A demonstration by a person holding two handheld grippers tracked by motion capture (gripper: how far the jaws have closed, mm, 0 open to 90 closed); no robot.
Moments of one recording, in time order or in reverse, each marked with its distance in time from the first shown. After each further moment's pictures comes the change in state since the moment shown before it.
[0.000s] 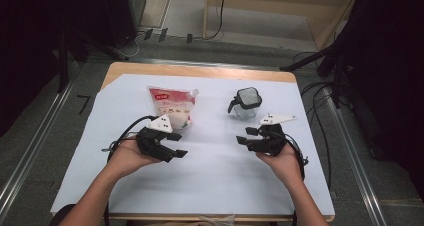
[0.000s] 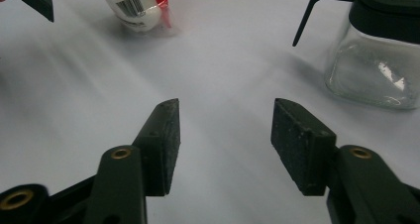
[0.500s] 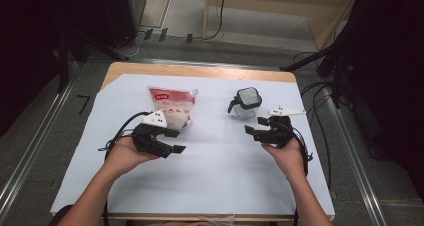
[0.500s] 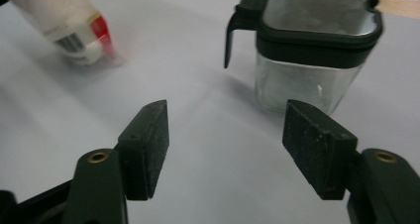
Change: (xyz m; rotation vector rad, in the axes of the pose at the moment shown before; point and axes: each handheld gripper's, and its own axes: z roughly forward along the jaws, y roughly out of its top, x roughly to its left) left arm 0.003 0.002 -0.012 -0.042 0.011 -0.028; right arm -0.025 0.009 -0.009 -0.069 -0.134 0.074
